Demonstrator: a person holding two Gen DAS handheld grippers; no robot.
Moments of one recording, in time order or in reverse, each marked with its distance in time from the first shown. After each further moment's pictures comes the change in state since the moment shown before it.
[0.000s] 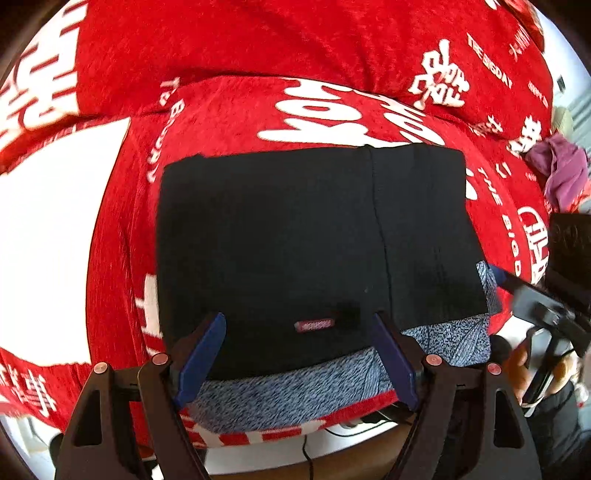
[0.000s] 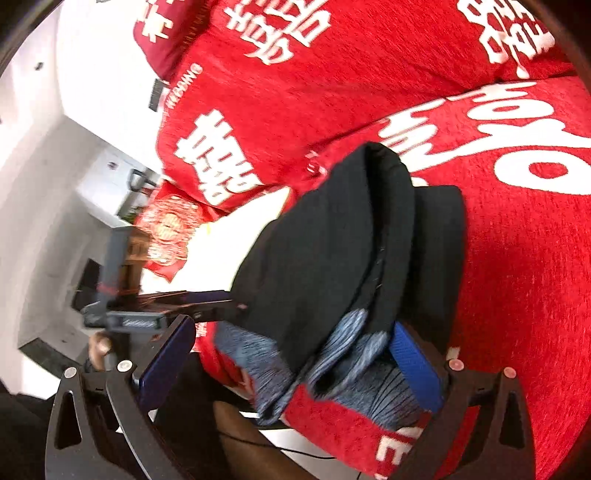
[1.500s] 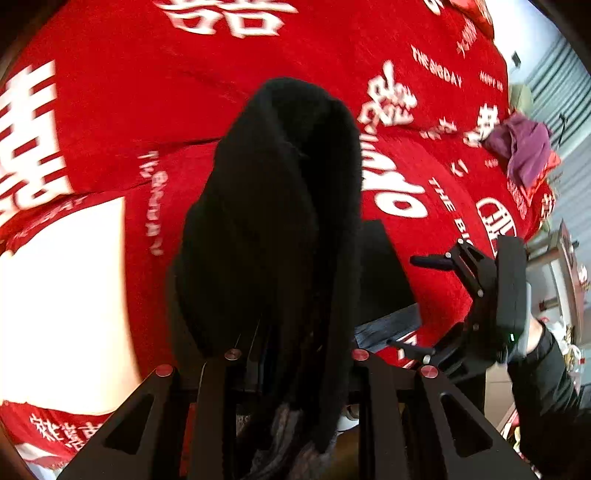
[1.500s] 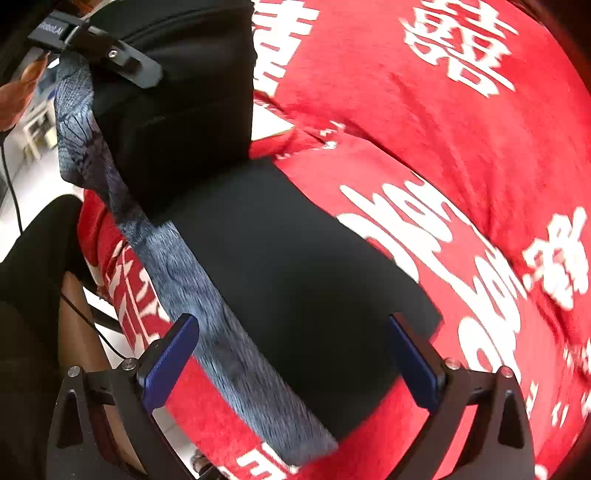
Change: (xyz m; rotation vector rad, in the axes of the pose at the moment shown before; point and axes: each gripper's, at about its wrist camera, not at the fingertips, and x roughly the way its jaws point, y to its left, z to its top) left arm -0.080 -0.002 0.052 0.157 -0.011 -0.075; right arm 0.035 0.081 -0.006 -0.739 0.230 -0.501
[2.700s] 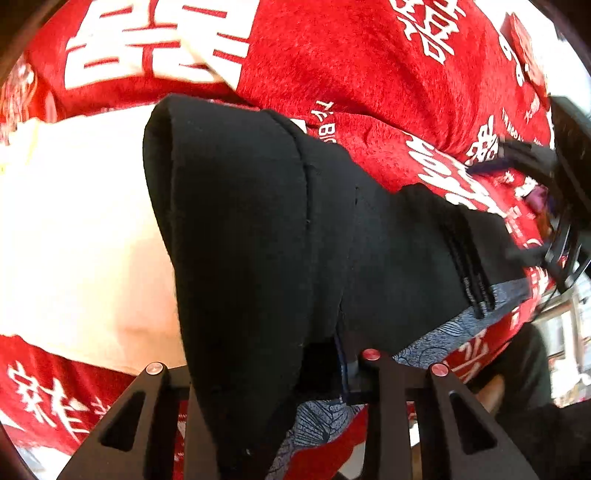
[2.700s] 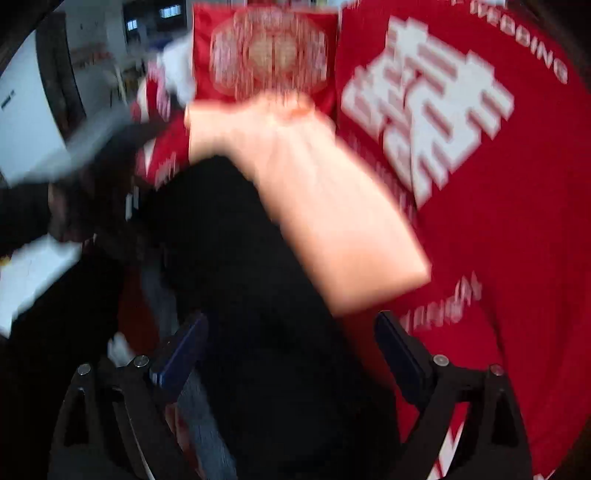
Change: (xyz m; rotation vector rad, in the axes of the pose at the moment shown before) left arm 0.016 0.277 -0.169 -0.214 -0.163 0.031; right arm 0.104 0.141 0.201 -0.447 0.122 0.263
